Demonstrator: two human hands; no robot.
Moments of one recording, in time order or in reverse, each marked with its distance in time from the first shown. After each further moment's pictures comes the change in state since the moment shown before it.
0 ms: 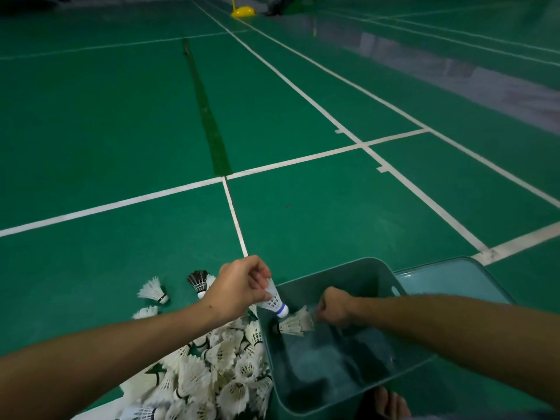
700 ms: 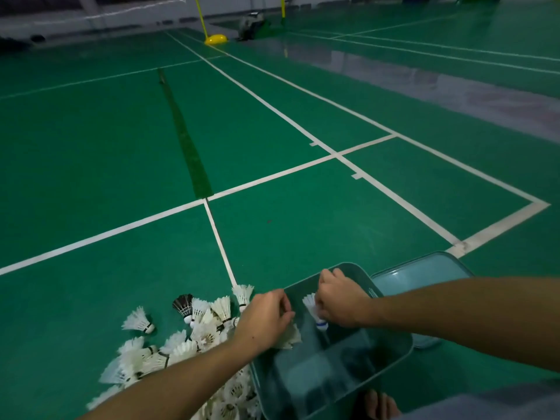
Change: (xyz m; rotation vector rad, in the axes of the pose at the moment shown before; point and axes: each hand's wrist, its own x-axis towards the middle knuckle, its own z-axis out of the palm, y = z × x) left_hand 0.016 0.035 0.091 0.321 -0.048 0.022; right_hand -0.053 0.026 -0.040 -0.476 0.332 -0.299
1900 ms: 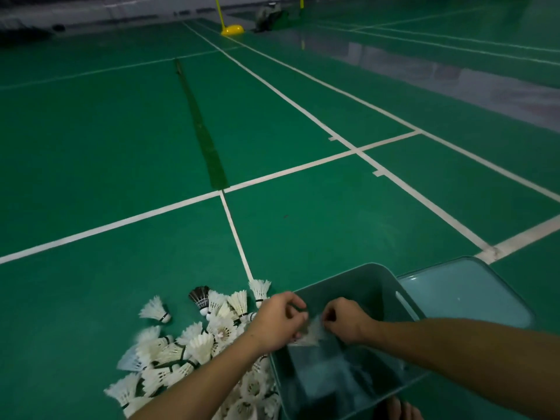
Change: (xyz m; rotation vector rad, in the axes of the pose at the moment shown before) left_hand 0.003 -0.041 0.009 -0.503 -0.145 -0.111; right_hand 0.034 -0.019 0.067 0.523 -0.067 0.248
